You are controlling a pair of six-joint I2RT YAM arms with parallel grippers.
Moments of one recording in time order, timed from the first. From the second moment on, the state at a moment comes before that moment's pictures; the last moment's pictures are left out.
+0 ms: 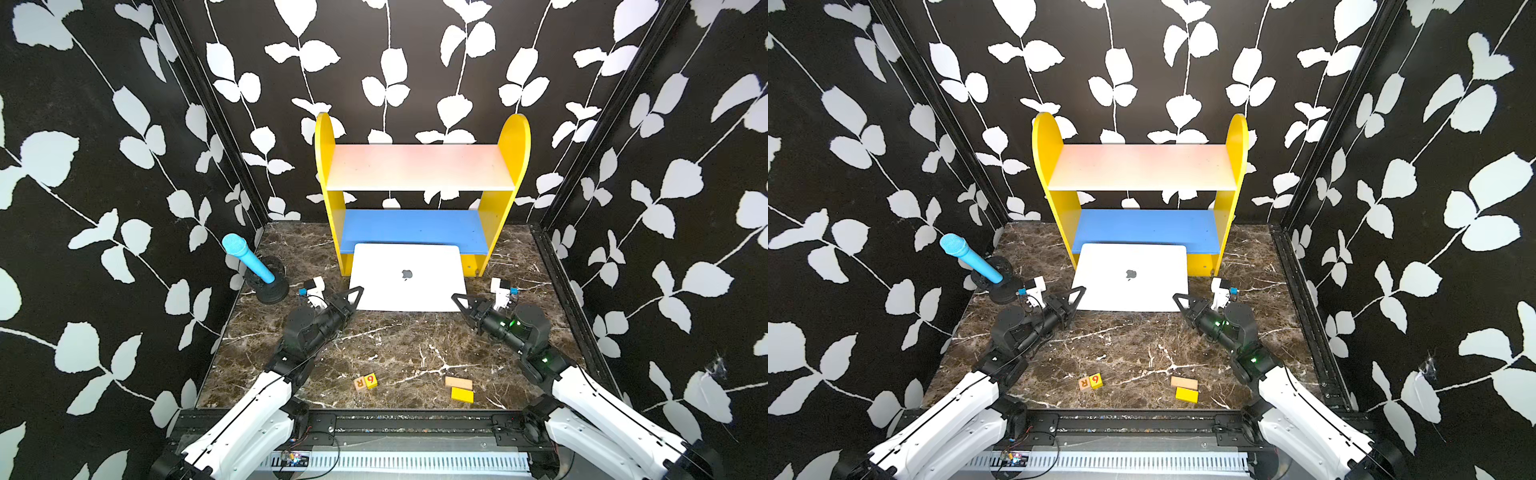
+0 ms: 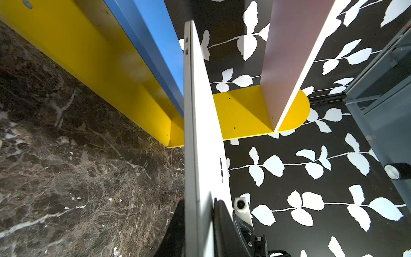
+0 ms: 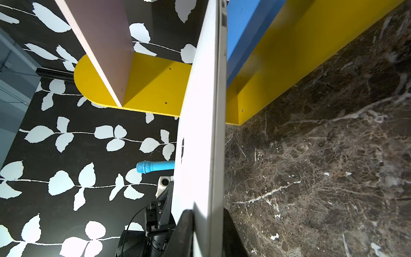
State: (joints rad) left arm -0.45 0.76 0.35 0.37 0.27 -1.32; right arm 0.54 0.80 0.42 0.24 -0.32 1.30
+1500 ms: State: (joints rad) left arm -0.44 0.81 0.69 0.24 0.27 -1.26; right arm 0.54 0.82 0.73 0.11 -0.30 1.23
